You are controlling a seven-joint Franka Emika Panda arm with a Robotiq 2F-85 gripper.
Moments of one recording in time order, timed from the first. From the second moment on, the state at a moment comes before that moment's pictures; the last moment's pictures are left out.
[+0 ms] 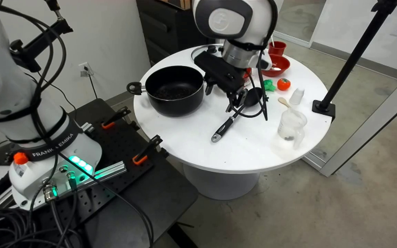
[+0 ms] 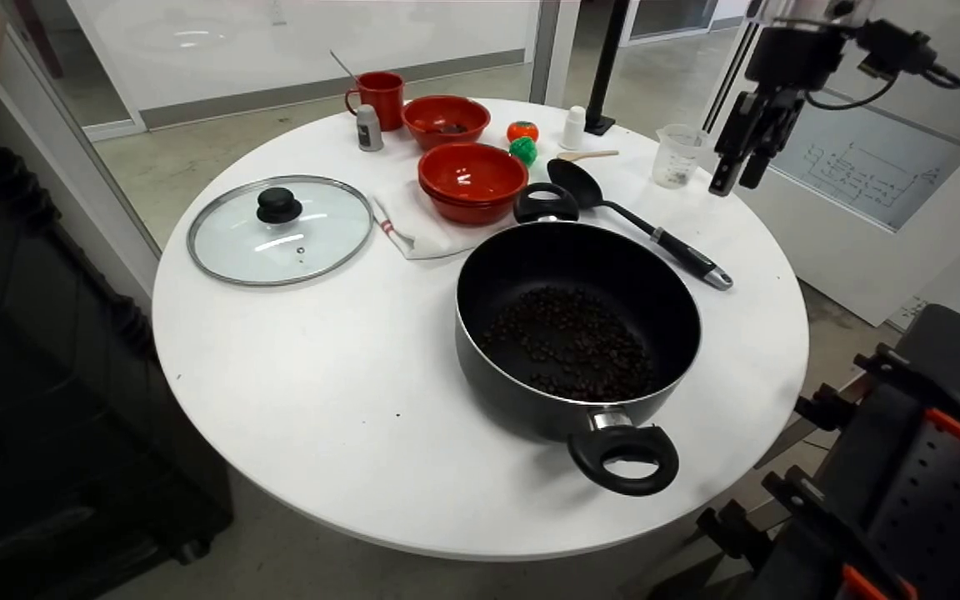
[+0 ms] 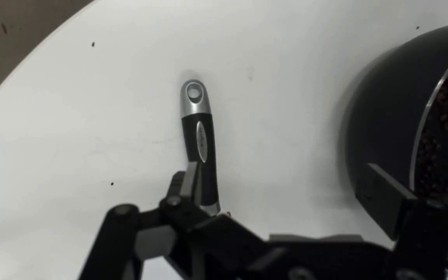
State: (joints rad) arm -0.19 0.31 -0.26 -2.31 0.28 2.36 -0.66
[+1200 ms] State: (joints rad) arm -0.41 0.68 -0.06 -2.20 0.12 2.71 -0.60
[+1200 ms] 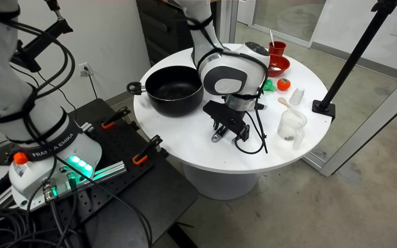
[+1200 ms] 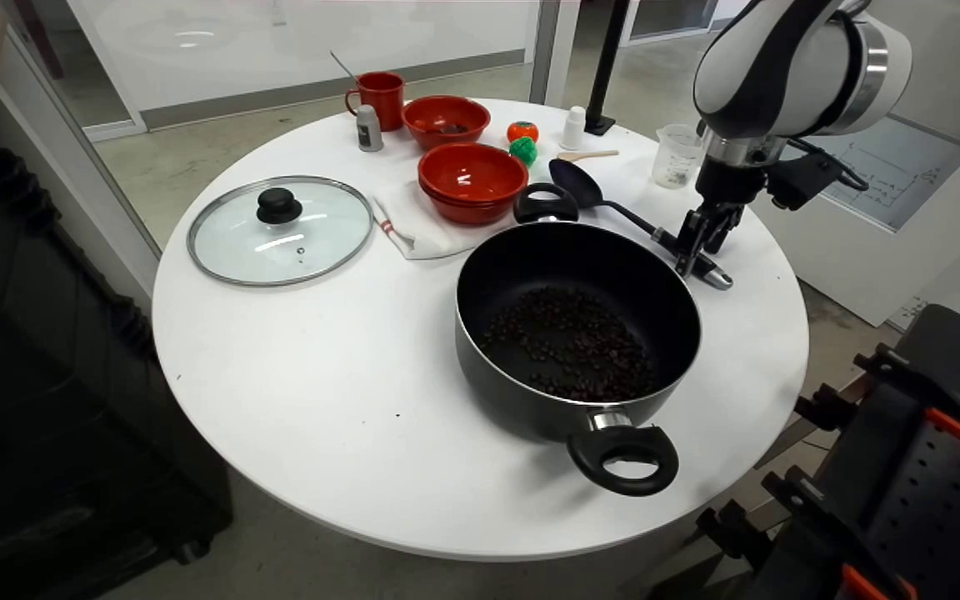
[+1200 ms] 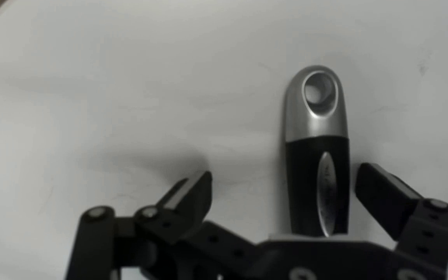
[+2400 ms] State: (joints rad) arm -0.49 0.56 0.02 -2.50 -0.06 3.07 -0.57
